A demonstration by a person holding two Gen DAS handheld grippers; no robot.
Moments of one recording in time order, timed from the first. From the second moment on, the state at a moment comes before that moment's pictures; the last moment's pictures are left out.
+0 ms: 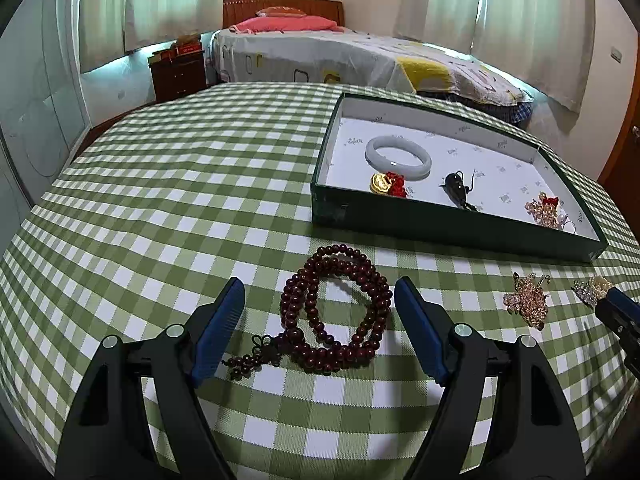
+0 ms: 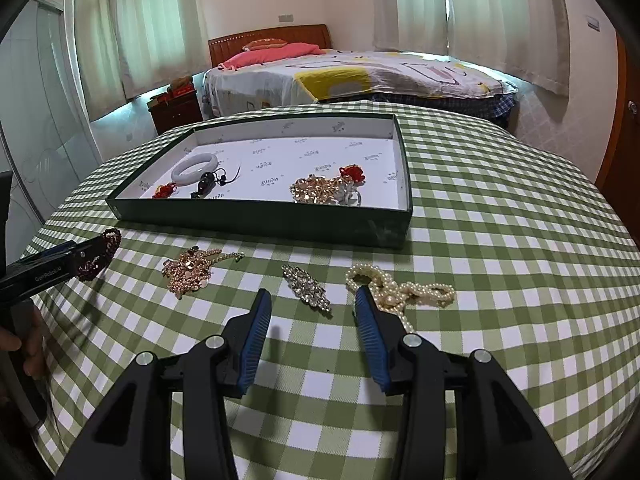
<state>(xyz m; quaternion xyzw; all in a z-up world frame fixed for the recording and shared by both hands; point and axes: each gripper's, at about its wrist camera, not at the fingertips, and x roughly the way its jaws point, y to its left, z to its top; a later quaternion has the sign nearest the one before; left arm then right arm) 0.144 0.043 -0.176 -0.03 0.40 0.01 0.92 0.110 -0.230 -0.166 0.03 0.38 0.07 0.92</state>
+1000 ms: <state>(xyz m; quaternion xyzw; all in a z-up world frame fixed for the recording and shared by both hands) 0.145 0.027 -0.181 0.01 0.40 -0.04 0.92 0.133 -0.216 -0.174 0.02 0.41 0.11 0.90</state>
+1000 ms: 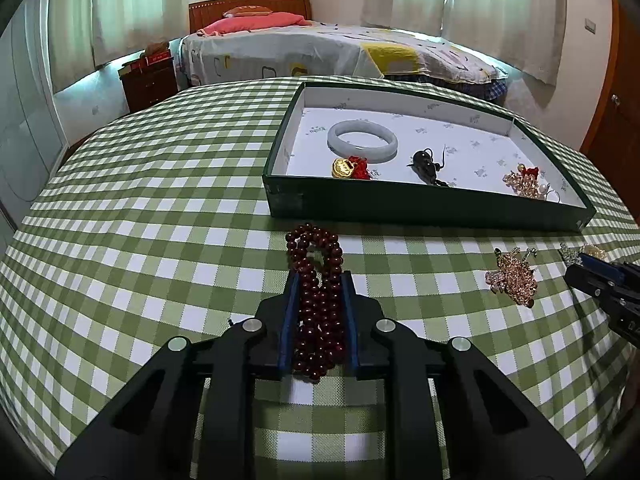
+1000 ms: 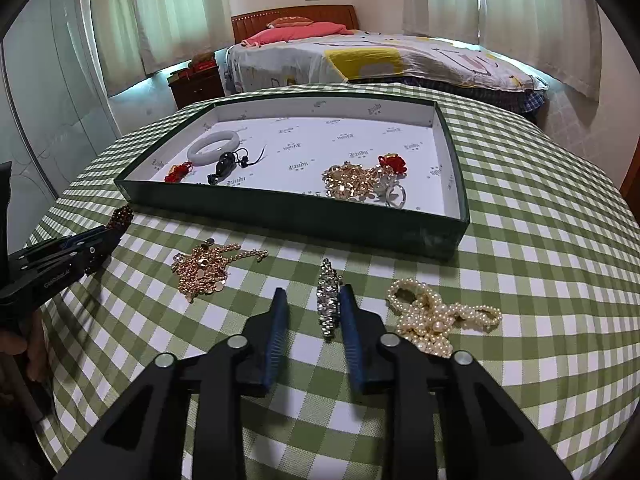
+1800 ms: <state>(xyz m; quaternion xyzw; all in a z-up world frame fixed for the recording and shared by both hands) 0.134 0.029 -0.165 -0.01 0.38 -0.05 0.92 0.121 -0.222 -0.162 0.01 0.38 0.10 0.92</state>
